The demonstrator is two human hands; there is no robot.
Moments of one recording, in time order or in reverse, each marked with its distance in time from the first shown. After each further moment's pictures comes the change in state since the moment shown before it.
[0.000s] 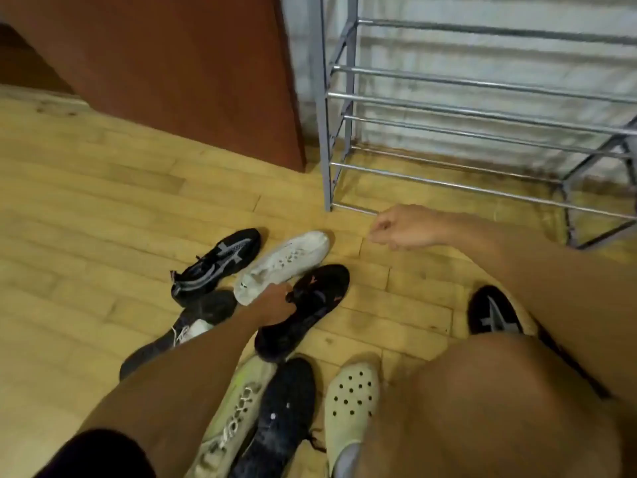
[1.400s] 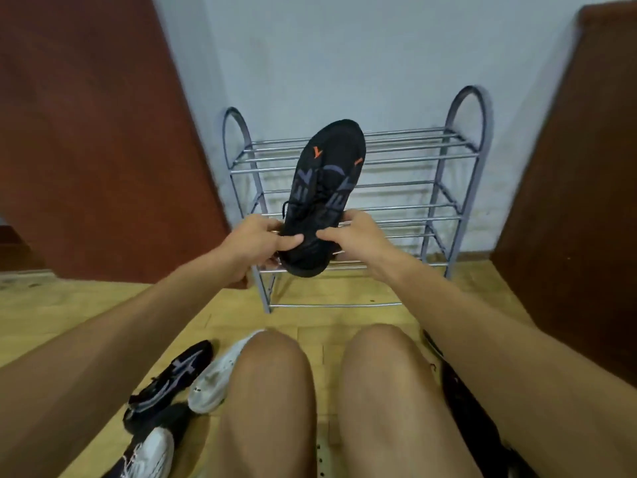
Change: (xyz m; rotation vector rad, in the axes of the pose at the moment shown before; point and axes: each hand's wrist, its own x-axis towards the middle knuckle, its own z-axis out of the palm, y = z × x) left_hand -0.266 0.241 -0.139 -0.411 0.374 0.553; right_hand -0.214 -0.008 -0.015 1.003 0.853 -0.221
